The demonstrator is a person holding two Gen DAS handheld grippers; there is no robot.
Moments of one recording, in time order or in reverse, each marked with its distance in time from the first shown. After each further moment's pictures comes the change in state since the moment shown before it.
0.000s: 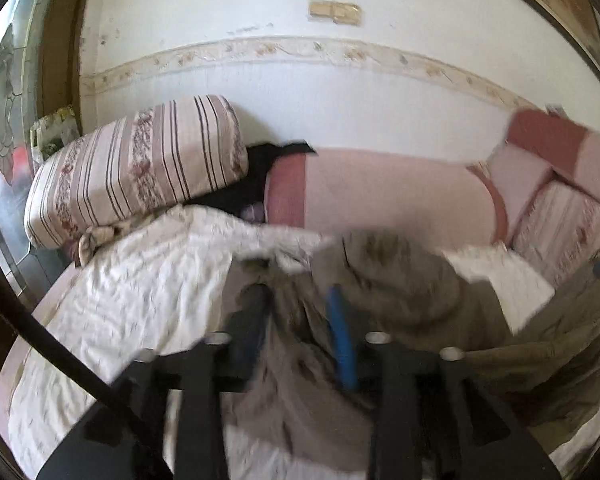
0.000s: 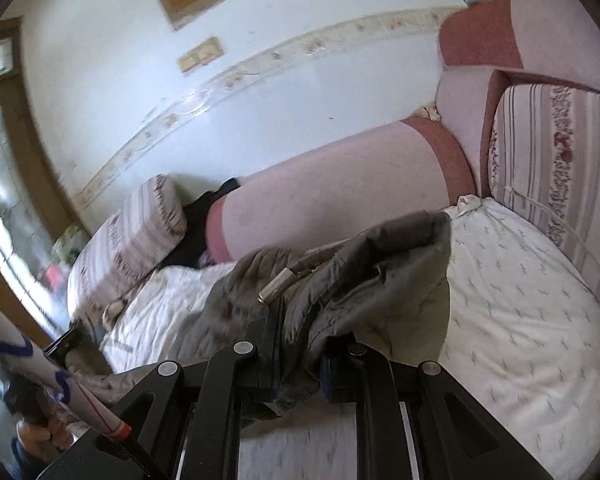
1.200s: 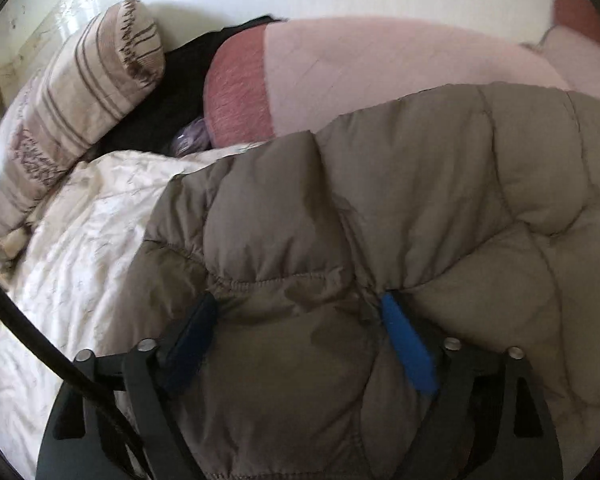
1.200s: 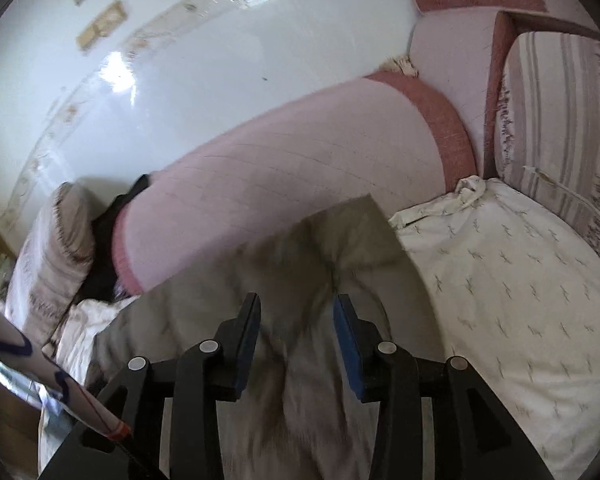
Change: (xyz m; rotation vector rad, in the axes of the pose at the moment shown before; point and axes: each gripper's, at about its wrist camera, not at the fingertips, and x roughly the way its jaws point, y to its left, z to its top) left arm 0.326 -0.060 -0.045 0.189 0.338 0.115; right arm 0.188 -0.054 0.045 0.074 0.069 -0.159
